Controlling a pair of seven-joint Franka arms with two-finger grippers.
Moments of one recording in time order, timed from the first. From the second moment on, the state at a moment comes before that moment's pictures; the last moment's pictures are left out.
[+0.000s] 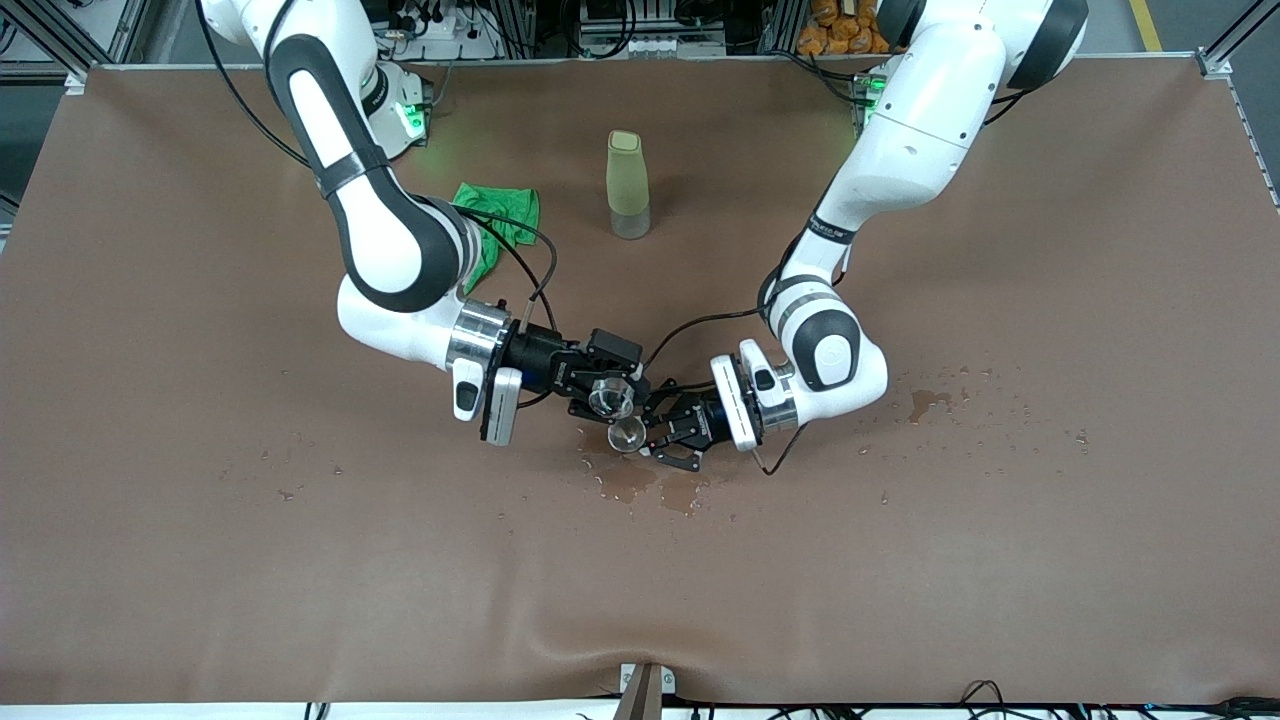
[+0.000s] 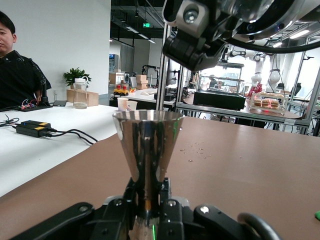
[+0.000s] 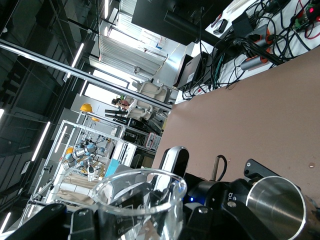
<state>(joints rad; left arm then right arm) -0.54 0.83 0.03 -1.52 -2.11 2.15 2.36 0.59 0.50 -0.07 -1.64 1.90 2.33 -1.01</state>
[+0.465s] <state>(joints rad) -0.54 0.83 0.03 -1.52 -2.11 2.15 2.36 0.59 0.50 -0.07 -1.64 1.90 2.33 -0.97</state>
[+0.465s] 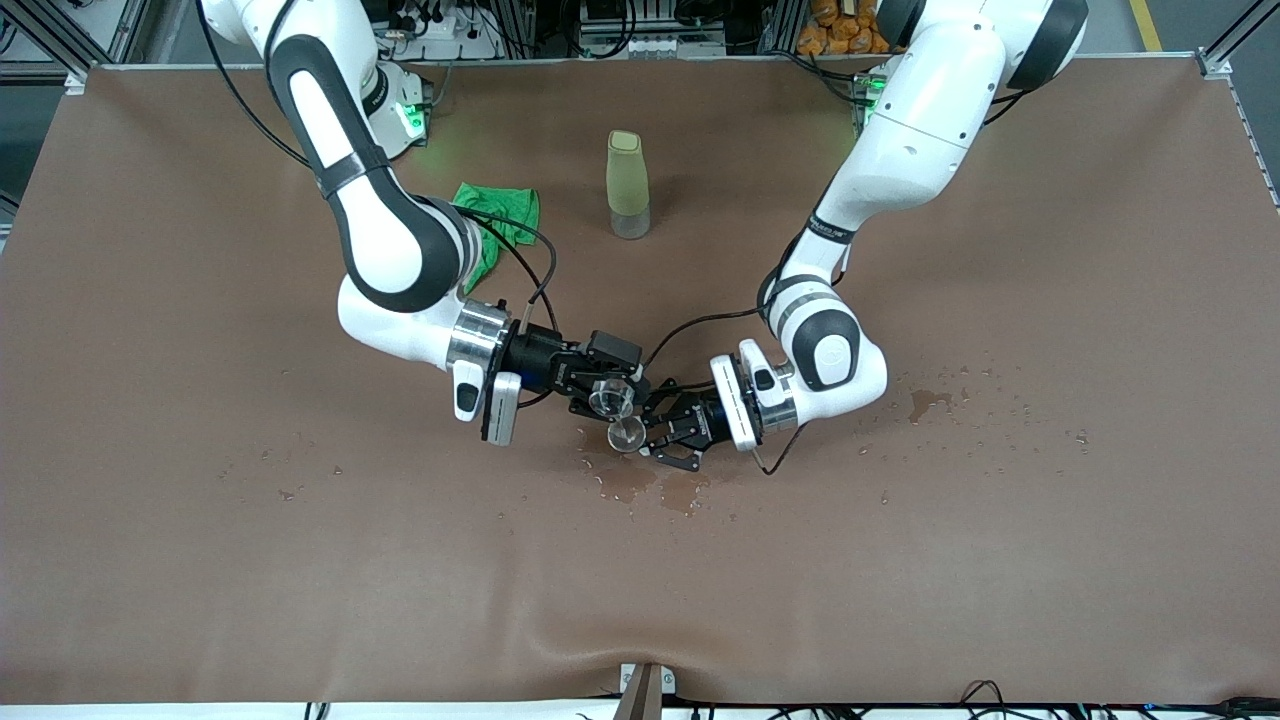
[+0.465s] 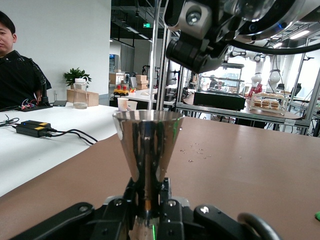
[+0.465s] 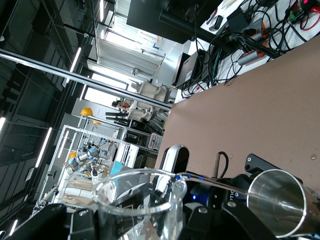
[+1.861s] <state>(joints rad) -0.54 0.84 0.03 -1.52 -2.11 2.15 2.36 0.60 0.50 -0.07 -1.64 1.90 2.33 -0.89</state>
